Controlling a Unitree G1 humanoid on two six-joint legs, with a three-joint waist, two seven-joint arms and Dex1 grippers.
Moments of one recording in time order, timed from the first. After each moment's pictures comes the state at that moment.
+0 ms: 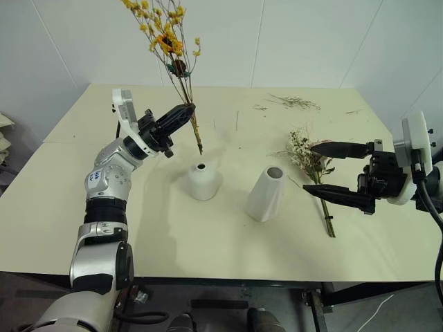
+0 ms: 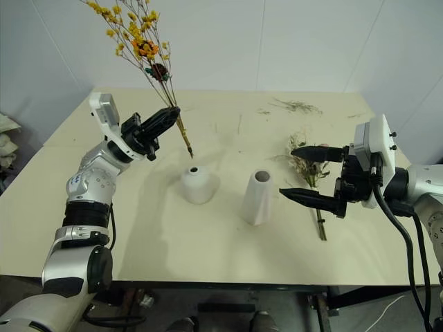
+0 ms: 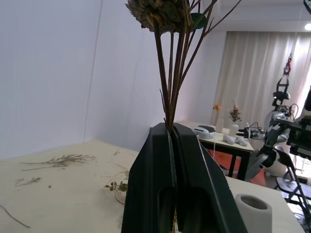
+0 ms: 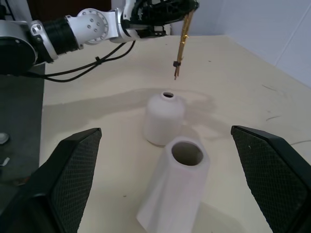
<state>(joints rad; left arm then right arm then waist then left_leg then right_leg) -1.00 0.40 0.25 0.59 -0.64 0.25 -1.12 -0.43 -0.98 -0.34 -0.38 0.85 0.65 1.08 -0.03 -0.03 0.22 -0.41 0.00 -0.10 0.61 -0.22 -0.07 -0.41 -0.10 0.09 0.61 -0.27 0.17</state>
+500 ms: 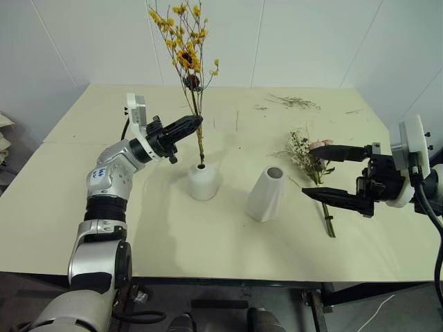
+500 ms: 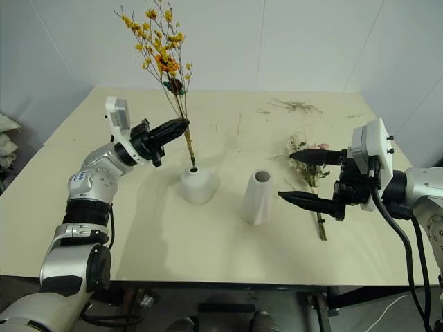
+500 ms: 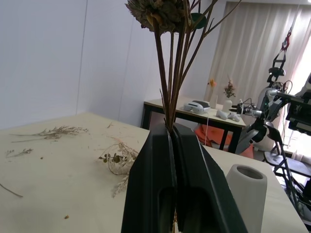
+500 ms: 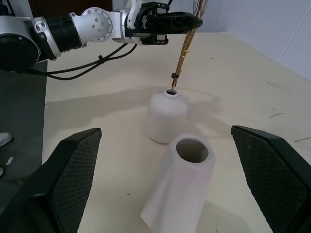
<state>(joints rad) -1.00 0.41 0.21 0.63 -0.56 0.27 -1.13 -0.42 -0.98 -0.34 -0.38 0.84 0.65 1.07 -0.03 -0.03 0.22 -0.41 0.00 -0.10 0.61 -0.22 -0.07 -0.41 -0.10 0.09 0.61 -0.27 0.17</state>
